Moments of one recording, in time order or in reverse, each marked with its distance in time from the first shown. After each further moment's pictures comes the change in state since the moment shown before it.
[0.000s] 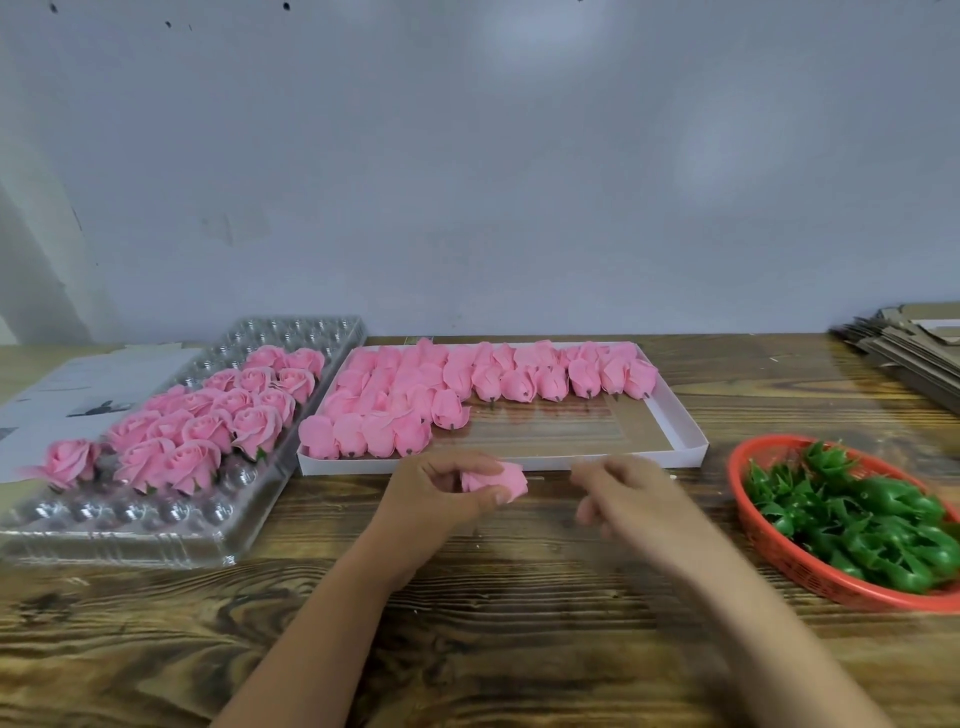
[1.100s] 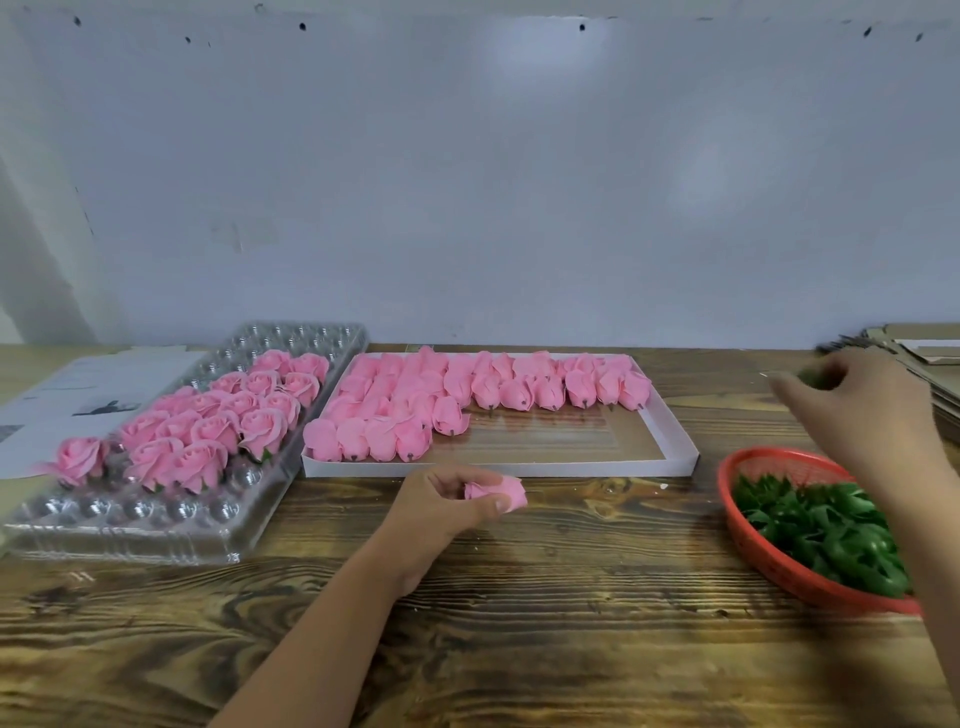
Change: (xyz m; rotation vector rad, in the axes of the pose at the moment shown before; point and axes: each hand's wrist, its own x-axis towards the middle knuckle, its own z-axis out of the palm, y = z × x) left_hand 0.000 -0.011 0.002 -0.089 -0.046 -0.165; right_hand 0.026 0.004 -0.156 -0.434 0.722 -0.238
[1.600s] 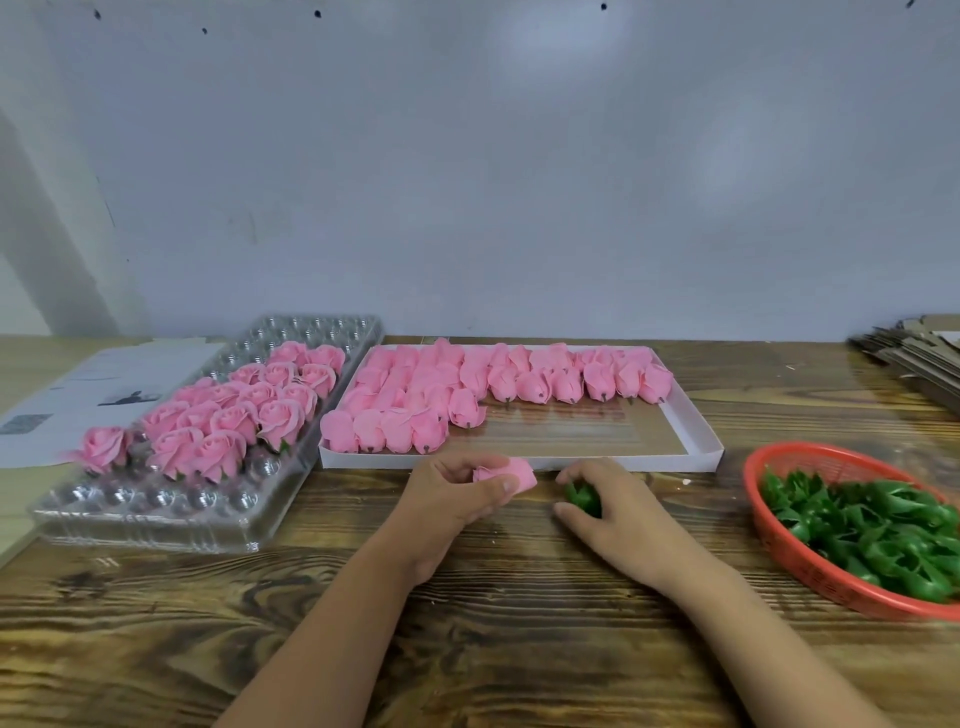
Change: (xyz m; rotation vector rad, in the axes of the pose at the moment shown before) left_hand 0.003 0.002 -0.003 -0.162 0.032 -0.040; right_hand -0.109 -0.056 0.124 0.163 -0.735 -0.358
